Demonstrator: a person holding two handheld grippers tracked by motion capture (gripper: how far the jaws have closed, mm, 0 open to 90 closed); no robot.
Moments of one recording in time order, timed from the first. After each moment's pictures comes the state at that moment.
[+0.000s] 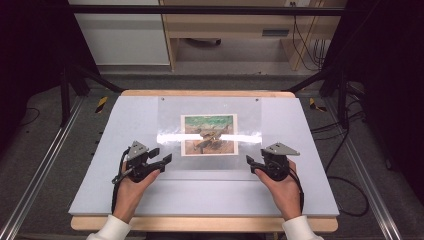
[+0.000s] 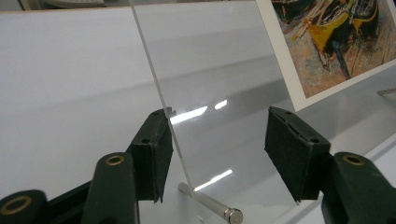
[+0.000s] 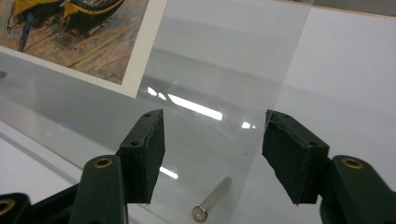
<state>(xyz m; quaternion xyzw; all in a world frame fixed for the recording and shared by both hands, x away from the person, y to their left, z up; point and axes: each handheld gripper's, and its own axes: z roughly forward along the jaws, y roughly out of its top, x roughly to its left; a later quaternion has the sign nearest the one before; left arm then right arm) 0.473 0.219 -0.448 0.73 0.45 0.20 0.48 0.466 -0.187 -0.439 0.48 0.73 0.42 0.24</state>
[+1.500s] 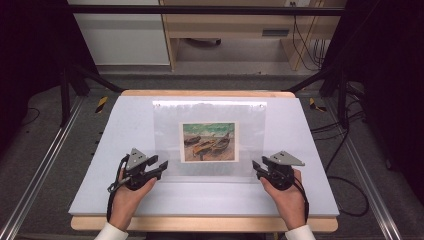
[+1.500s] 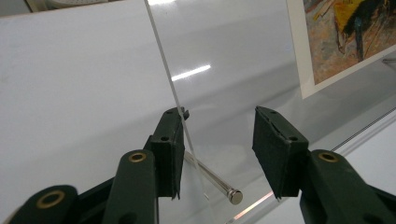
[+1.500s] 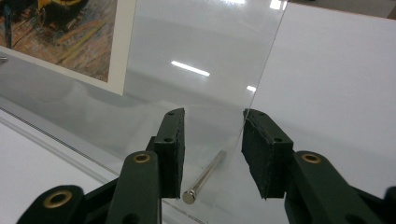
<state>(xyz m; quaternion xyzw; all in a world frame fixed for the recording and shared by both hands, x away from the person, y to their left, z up) 0.452 0.222 -0.448 0.75 0.43 0.23 0.45 0.441 -0.194 -0.442 0.47 0.73 0.42 0.26</state>
